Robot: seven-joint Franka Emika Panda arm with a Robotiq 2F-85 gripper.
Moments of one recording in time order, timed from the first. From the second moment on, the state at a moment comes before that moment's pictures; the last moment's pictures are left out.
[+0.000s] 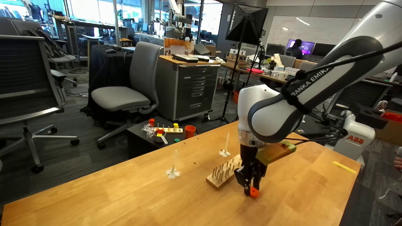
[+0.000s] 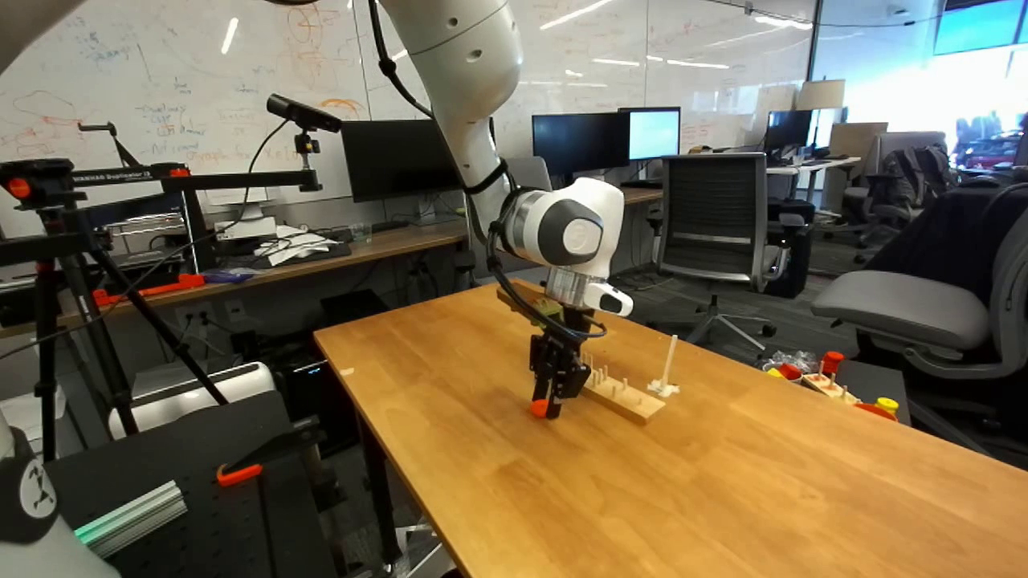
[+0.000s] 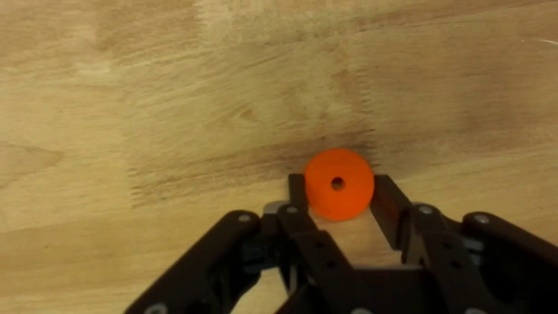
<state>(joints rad) 0.18 0.86 0.02 -1.76 0.06 2.32 0.26</state>
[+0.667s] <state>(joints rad) 0.13 0.80 0.02 -1.76 0.09 2.30 0.26</state>
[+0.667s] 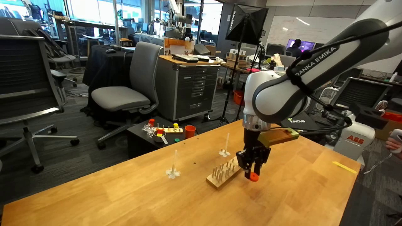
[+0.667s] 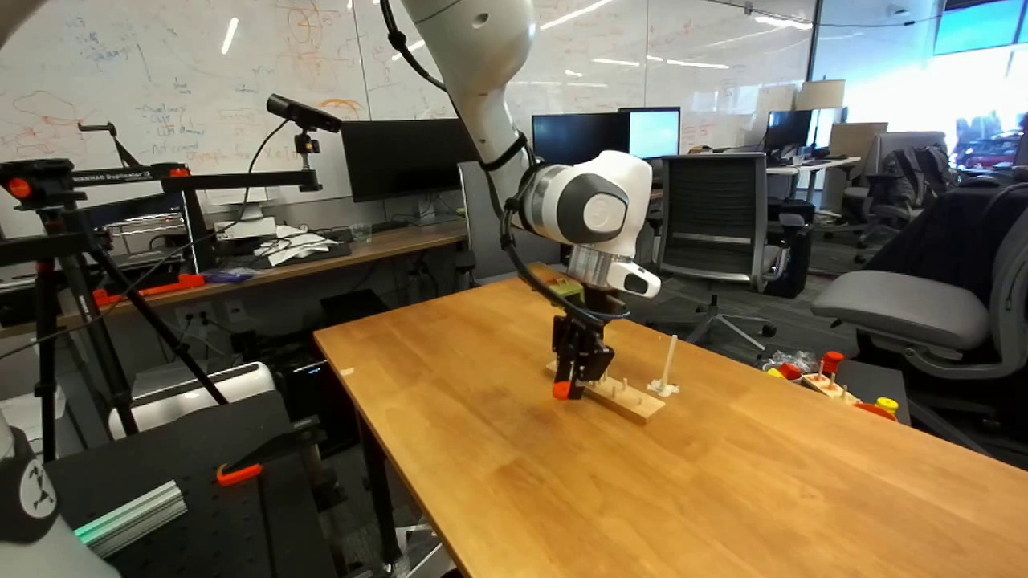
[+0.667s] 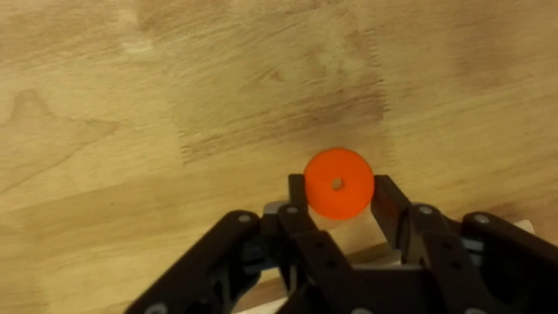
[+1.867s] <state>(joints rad) 0.14 0.84 -0.04 -1.60 0.03 2.24 0.31</state>
